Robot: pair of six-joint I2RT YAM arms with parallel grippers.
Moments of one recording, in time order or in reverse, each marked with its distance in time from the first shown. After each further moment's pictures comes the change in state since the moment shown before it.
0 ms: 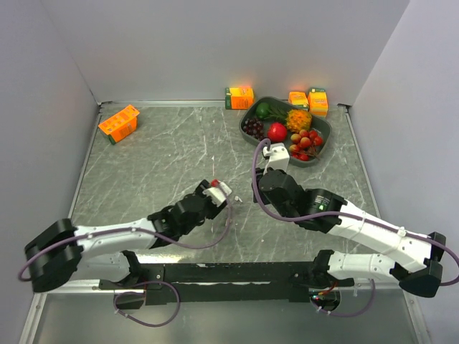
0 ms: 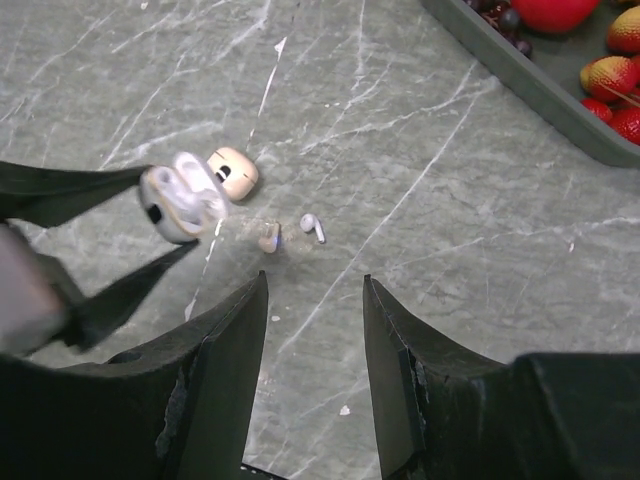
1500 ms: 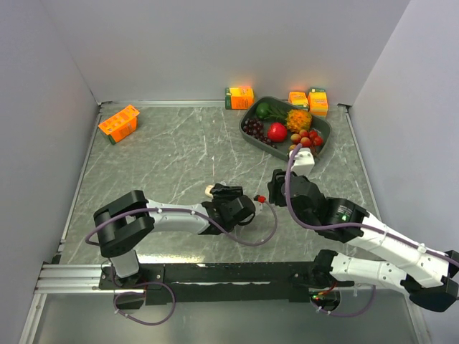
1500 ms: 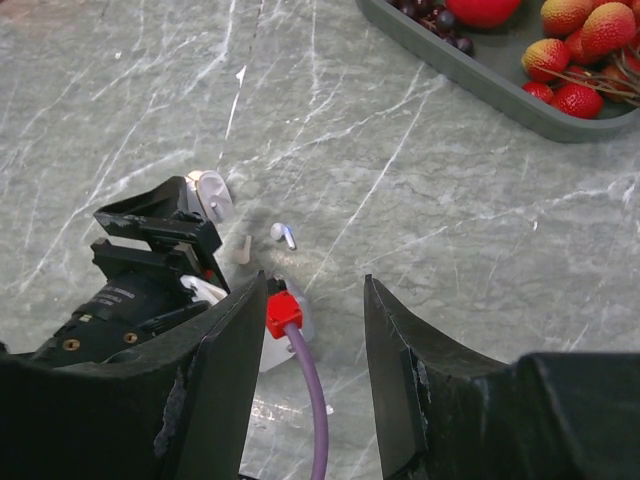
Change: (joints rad) left arm -0.114 0.565 0.455 -0.452 -0.366 0.402; right arm -0.042 -0.181 -0.095 -0.026 0.050 0.052
